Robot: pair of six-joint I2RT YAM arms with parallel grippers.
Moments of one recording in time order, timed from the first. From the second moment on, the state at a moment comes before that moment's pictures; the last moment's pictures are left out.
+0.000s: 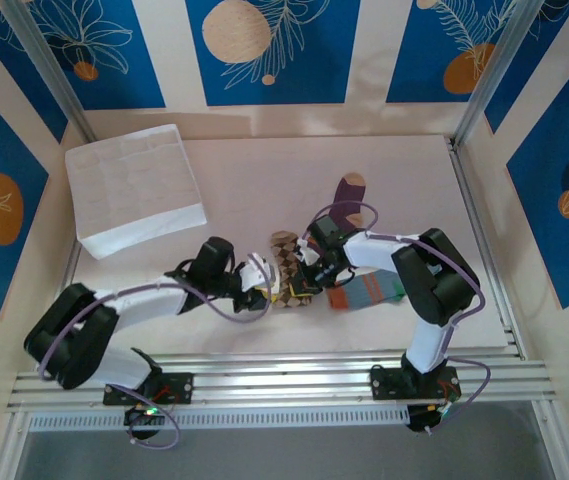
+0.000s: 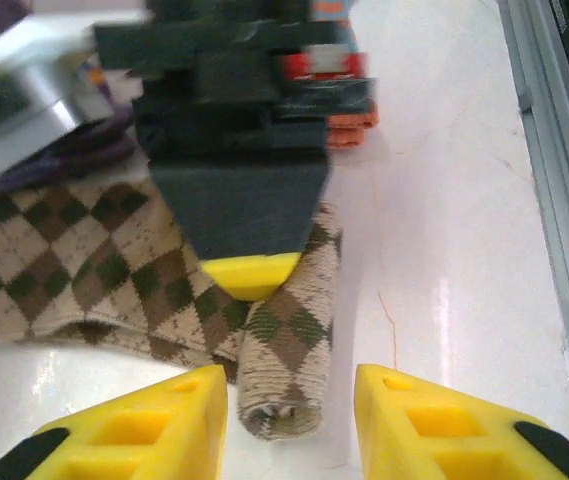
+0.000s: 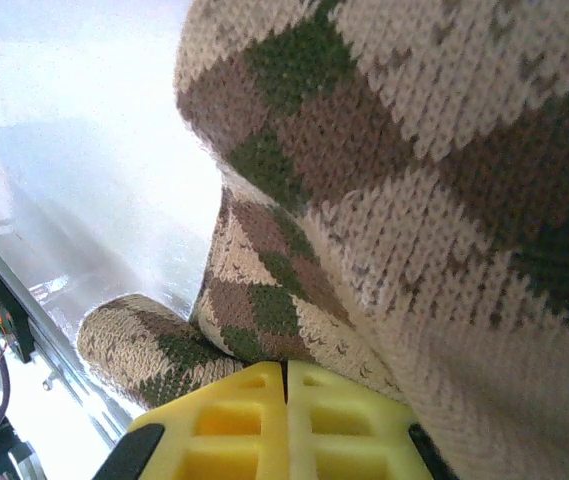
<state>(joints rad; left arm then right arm) -0.68 1.37 0.53 0.13 0.60 0.47 0.58 1.80 0.95 -0.48 -0.63 0.38</state>
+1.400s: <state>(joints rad) -0.86 1.63 0.67 0.09 0.45 0.59 0.54 1.66 0.77 -0.38 -0.72 0.36</state>
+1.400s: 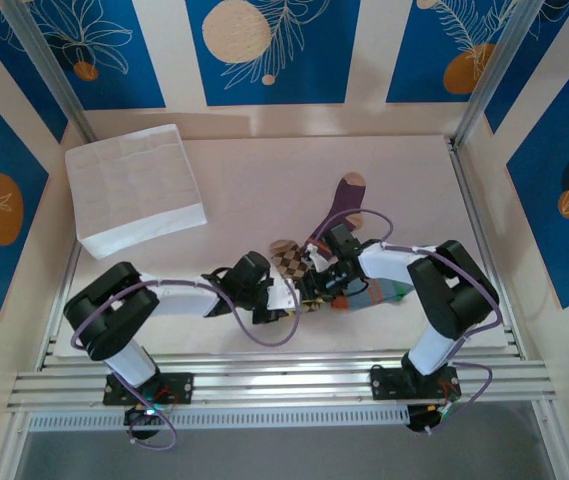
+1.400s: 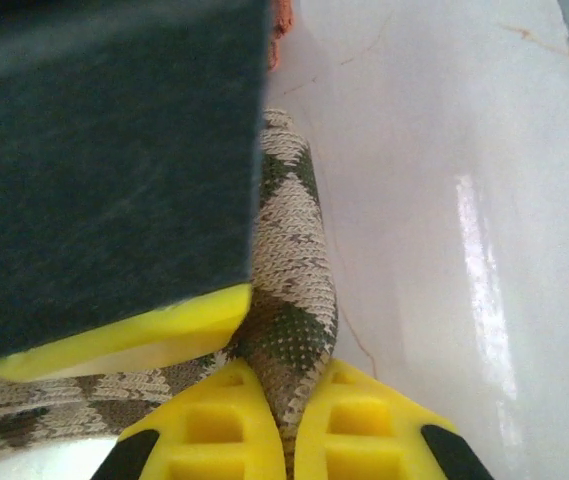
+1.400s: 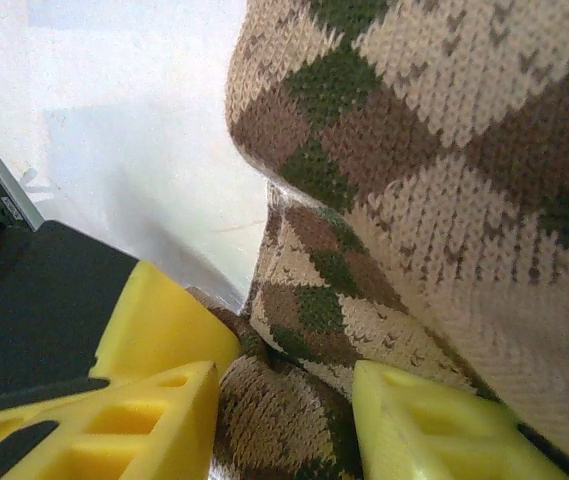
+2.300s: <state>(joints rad) -0.70 1.84 0.92 -0.23 0.79 0.15 0.53 1.51 0.64 -0.26 -0.65 0.41</state>
